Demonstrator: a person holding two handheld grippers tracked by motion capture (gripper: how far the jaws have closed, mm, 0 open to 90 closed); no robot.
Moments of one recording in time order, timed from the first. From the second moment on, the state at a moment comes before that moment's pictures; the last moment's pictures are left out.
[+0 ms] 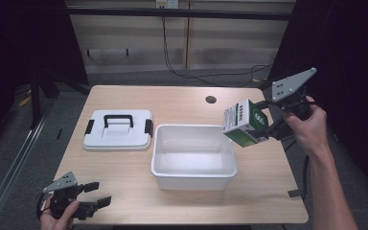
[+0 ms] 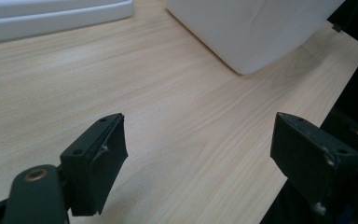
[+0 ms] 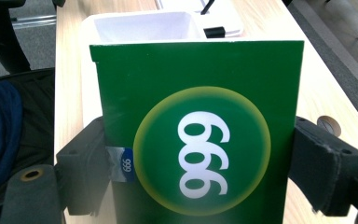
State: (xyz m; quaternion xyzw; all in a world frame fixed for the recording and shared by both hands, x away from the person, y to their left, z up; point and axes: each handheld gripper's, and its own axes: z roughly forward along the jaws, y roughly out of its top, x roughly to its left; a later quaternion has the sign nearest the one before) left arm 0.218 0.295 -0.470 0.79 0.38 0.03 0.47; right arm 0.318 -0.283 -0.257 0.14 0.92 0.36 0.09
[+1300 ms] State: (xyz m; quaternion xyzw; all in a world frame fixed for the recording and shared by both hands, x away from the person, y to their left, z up) left arm 0.218 0.296 -0.470 0.79 0.38 0.03 0.47; right arm 0.354 -0.185 -0.287 0.10 0.98 0.19 0.03
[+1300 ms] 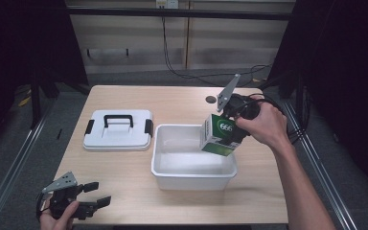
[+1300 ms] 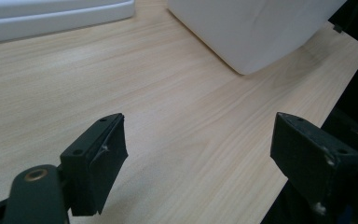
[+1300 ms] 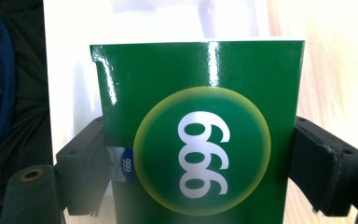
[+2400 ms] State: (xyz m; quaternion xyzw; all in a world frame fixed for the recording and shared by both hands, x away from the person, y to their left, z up) left arm 0.218 0.295 -0.469 0.79 0.38 0.03 0.47; right arm 0.372 -0.149 -0.337 0.07 1.00 0.06 0.00
